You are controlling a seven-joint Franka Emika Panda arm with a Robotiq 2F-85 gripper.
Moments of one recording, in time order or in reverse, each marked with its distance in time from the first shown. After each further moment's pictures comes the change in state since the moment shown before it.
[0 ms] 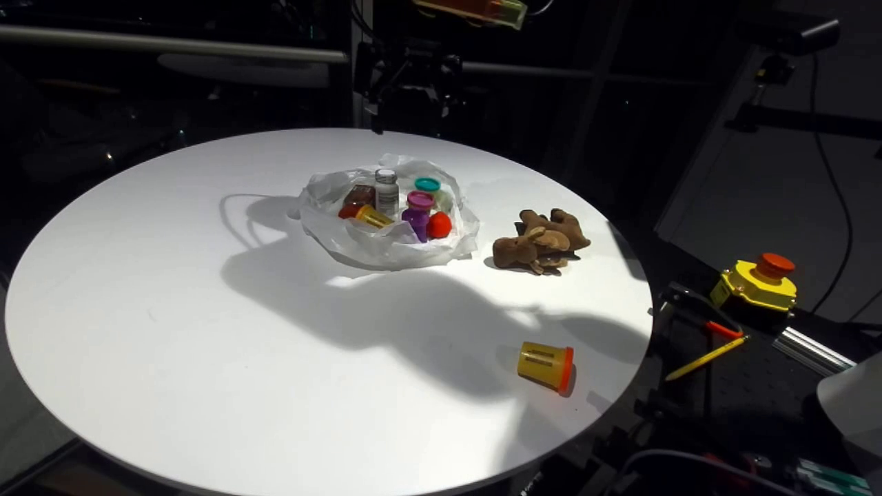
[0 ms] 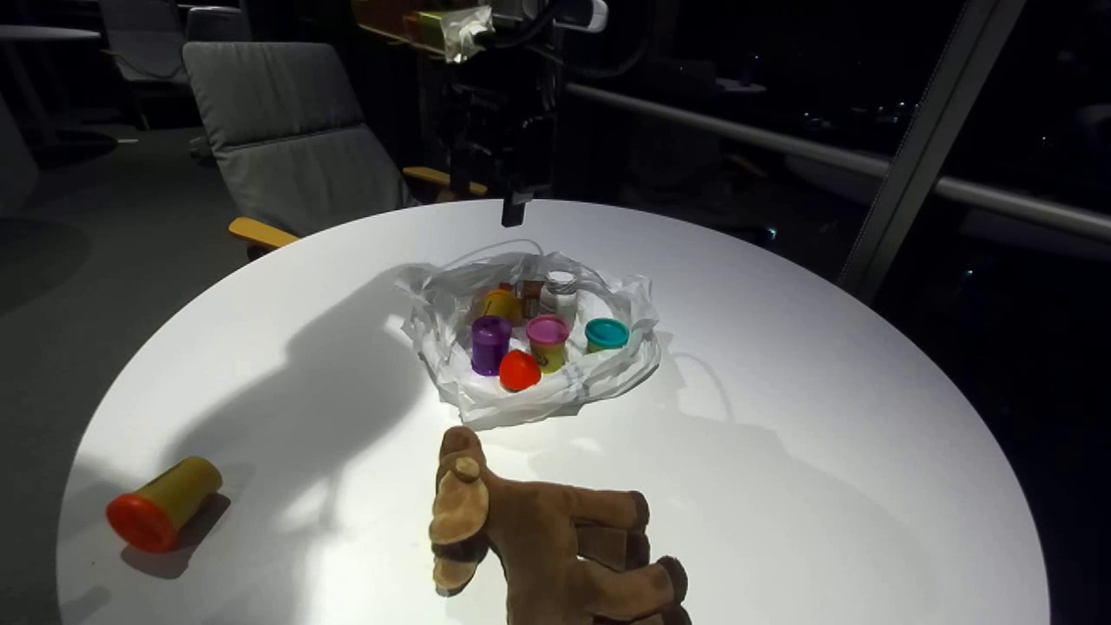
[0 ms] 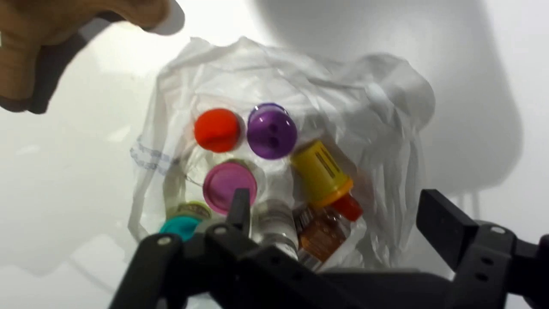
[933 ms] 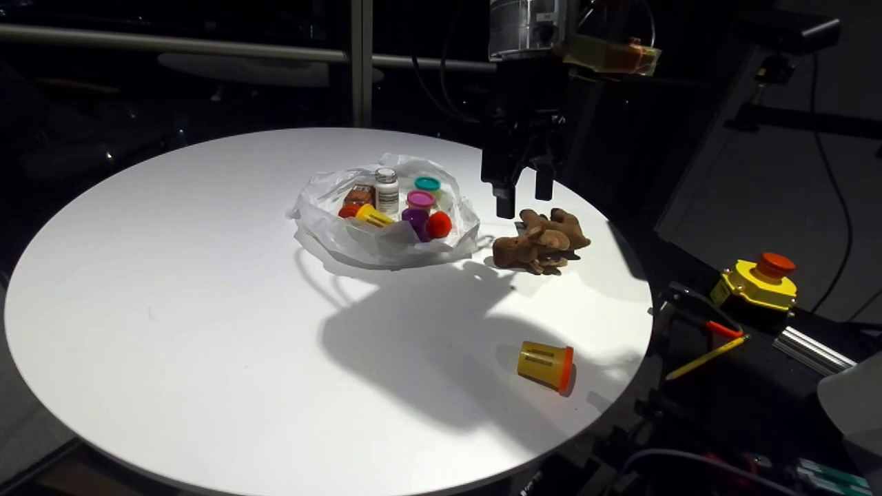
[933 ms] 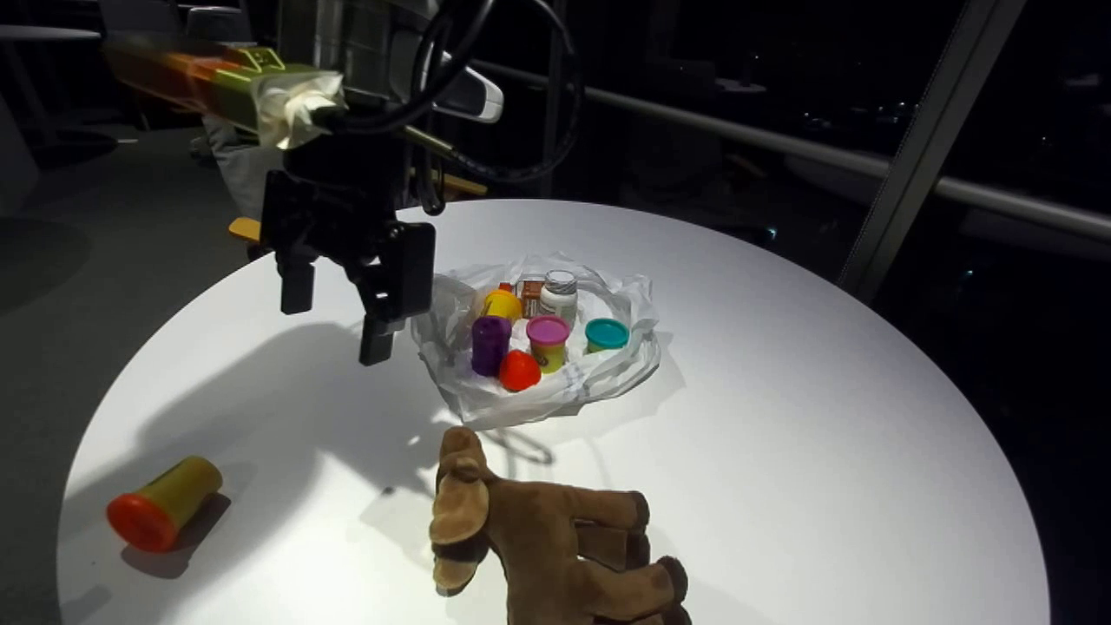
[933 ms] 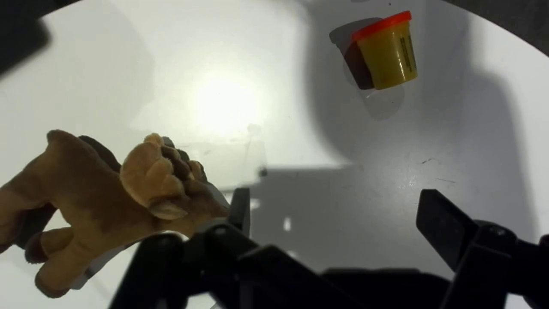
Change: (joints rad) arm -0.001 -0.283 0.028 -0.507 -0.001 0.003 -0.223
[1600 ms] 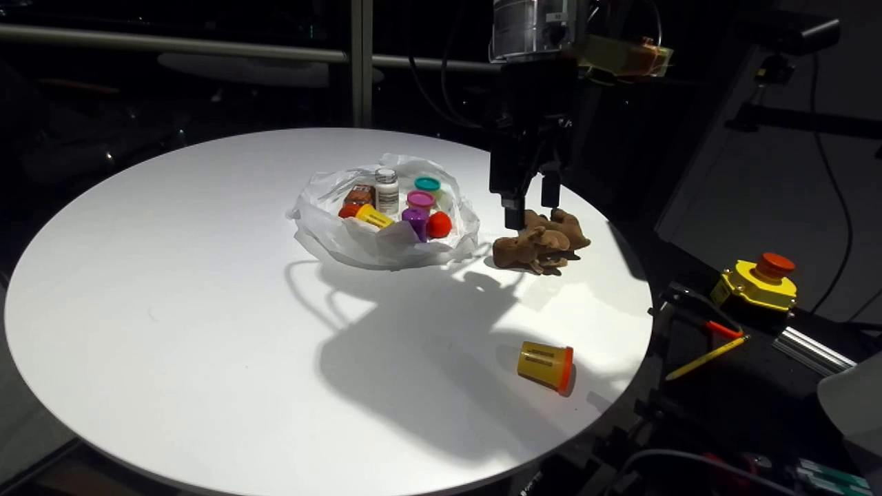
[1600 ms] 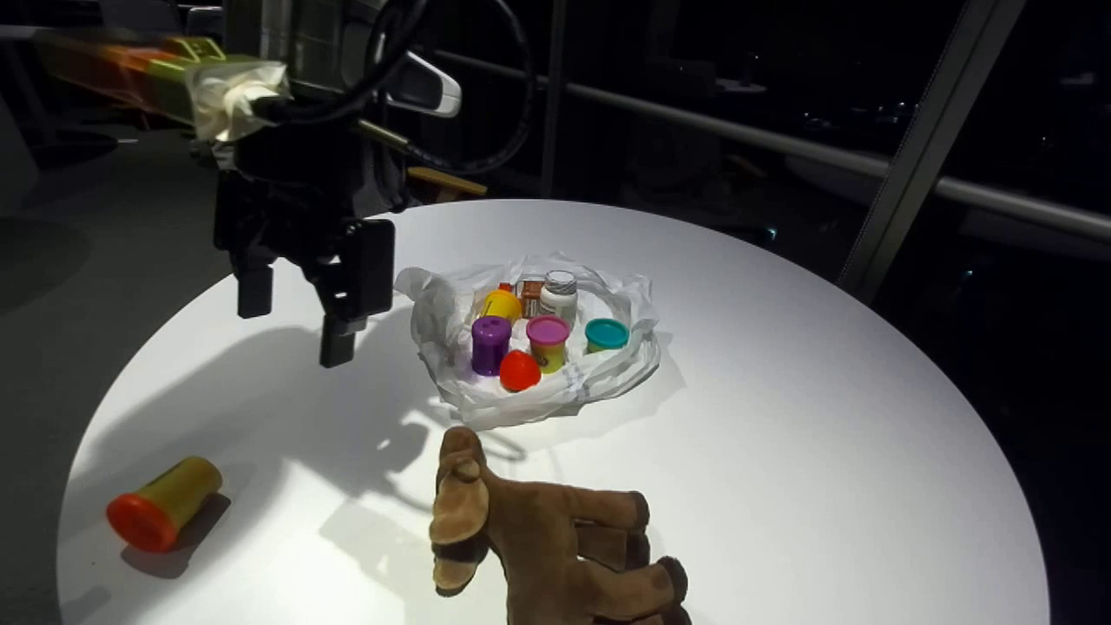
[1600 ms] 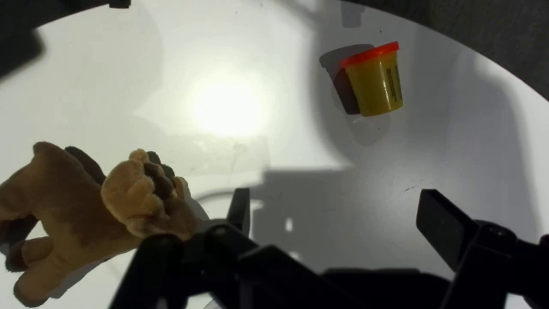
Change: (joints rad) arm 0.012 -0.041 0.040 -0.049 -0.009 0.000 0.006
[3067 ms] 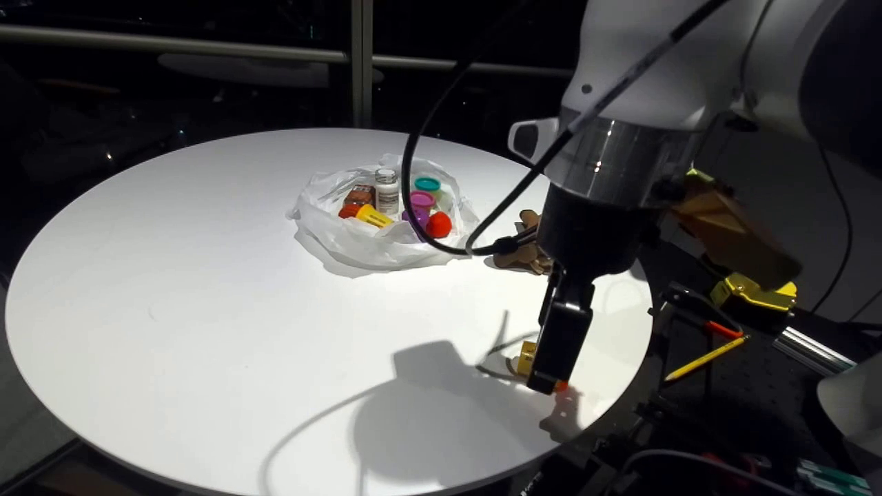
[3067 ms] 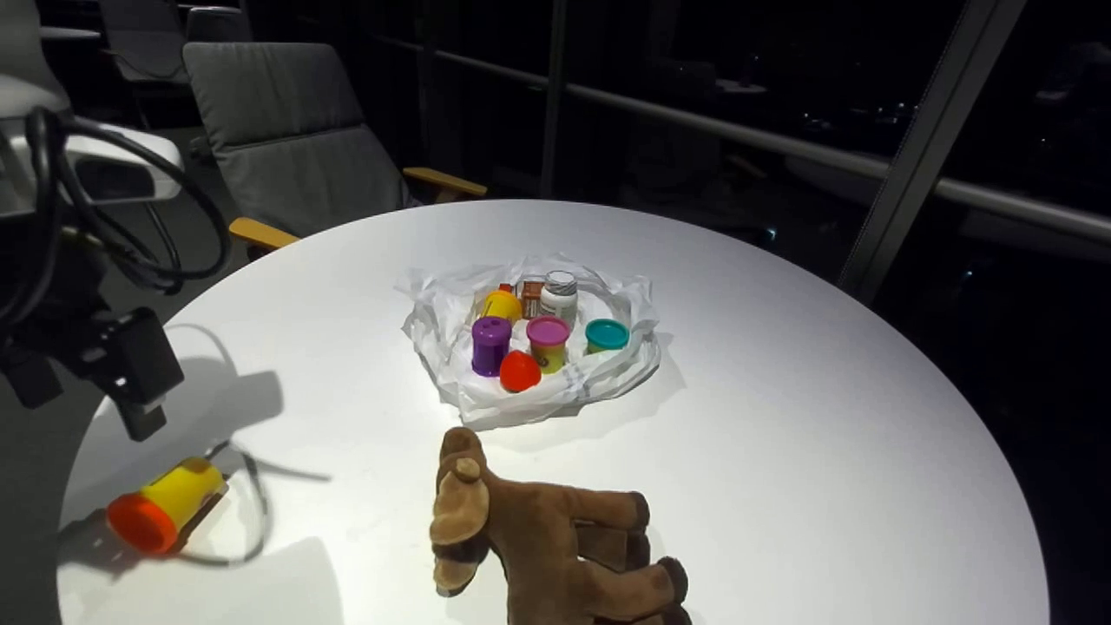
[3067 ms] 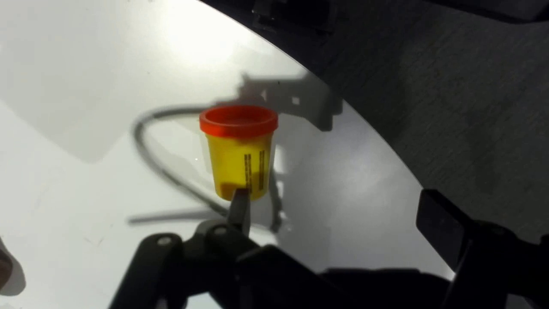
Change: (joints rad) arm 0.185 -0.009 0.194 -0.338 0.033 0.557 0.015
